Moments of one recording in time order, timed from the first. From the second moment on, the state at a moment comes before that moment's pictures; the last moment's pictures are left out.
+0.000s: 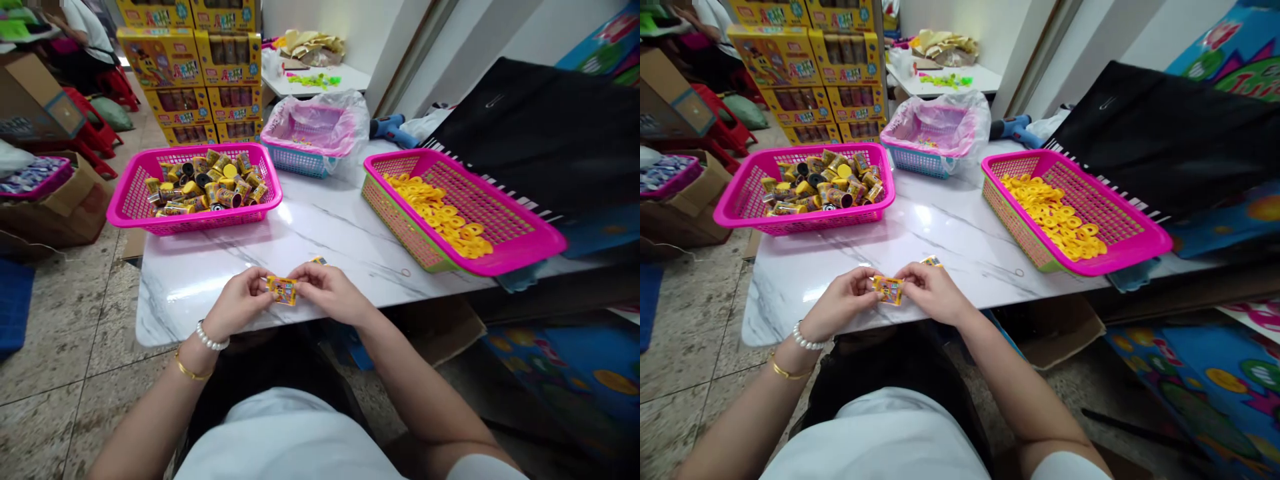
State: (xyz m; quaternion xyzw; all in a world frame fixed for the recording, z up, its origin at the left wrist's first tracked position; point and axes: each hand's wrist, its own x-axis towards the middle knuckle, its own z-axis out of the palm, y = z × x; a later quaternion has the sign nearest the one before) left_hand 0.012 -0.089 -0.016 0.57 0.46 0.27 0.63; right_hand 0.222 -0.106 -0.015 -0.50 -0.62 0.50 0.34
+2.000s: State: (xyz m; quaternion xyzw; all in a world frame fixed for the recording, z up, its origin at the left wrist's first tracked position) left_hand 0.256 -0.094 -0.016 0.75 0.30 0.29 0.52; right_hand 0.354 -0.206 -0.050 -0.58 -0.20 0.26 0.74
